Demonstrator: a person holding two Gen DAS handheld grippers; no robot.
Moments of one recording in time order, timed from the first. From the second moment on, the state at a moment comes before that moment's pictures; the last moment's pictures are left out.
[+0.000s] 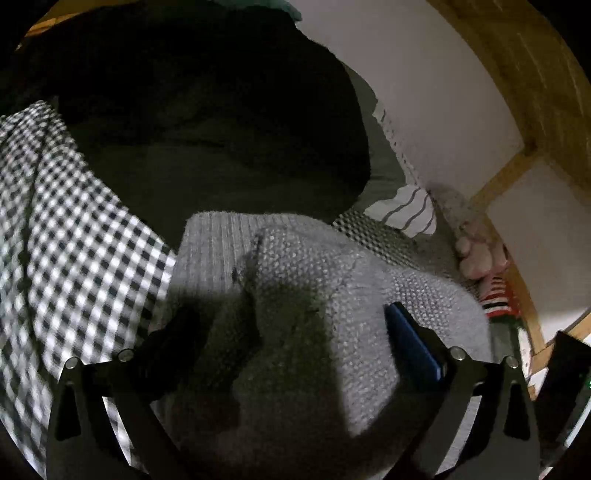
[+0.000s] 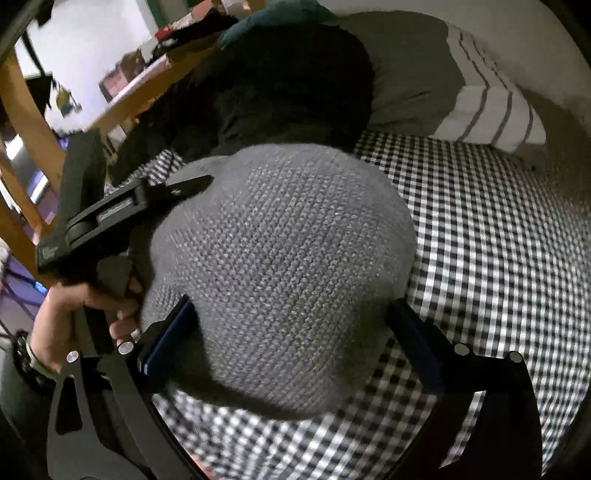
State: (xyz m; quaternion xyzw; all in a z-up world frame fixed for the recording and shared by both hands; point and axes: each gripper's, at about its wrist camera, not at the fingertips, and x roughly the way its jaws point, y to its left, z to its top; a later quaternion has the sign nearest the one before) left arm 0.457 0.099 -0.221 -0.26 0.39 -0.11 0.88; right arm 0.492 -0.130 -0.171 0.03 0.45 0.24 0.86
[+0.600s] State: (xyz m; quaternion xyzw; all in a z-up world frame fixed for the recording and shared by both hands) left arm 0.373 0.054 -0.158 -0.11 0.40 -0.11 0.90; right arm 0.452 -0.135 -0.161 0.02 0.43 0.25 0.87
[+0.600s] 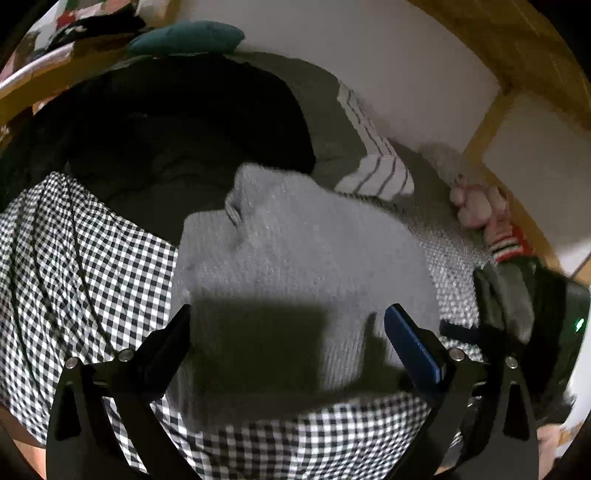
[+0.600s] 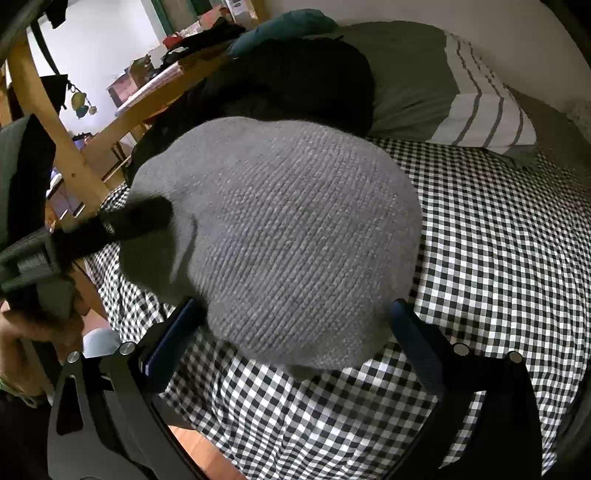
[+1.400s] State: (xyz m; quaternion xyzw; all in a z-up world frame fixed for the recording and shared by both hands) left arm 0.379 0.062 -0.219 -0.13 0.44 -0.11 0.88; right arm 0.449 -0.224 -0.182 0.21 0.45 0.29 0.82
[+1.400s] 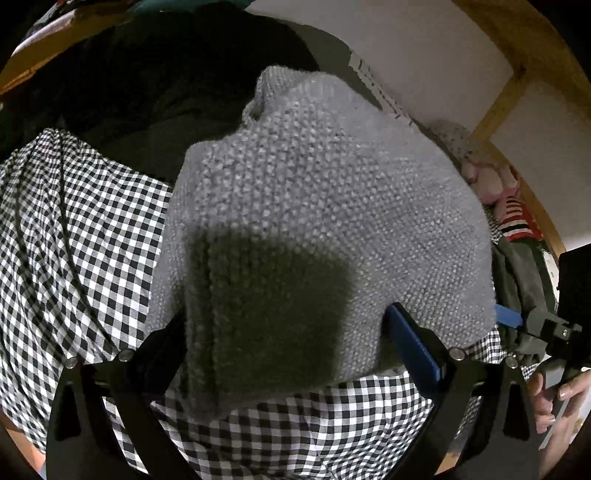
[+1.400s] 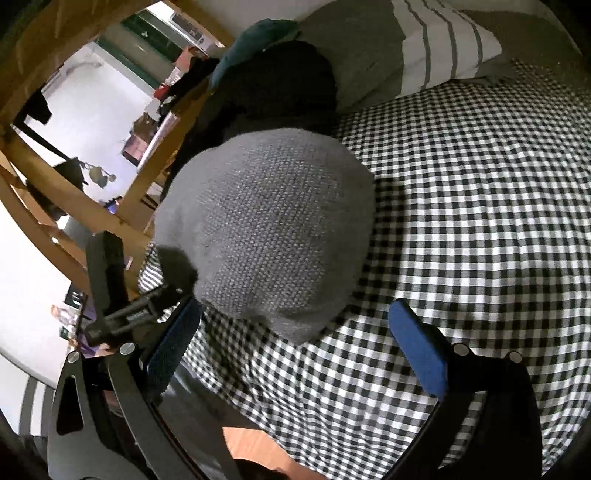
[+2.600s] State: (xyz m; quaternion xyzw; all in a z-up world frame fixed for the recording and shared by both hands) left arm 0.385 0.058 -0.266 -0.11 0.44 -0.12 0.88; right arm 0.591 -0.201 -0.246 0.36 0.54 0.39 0.65
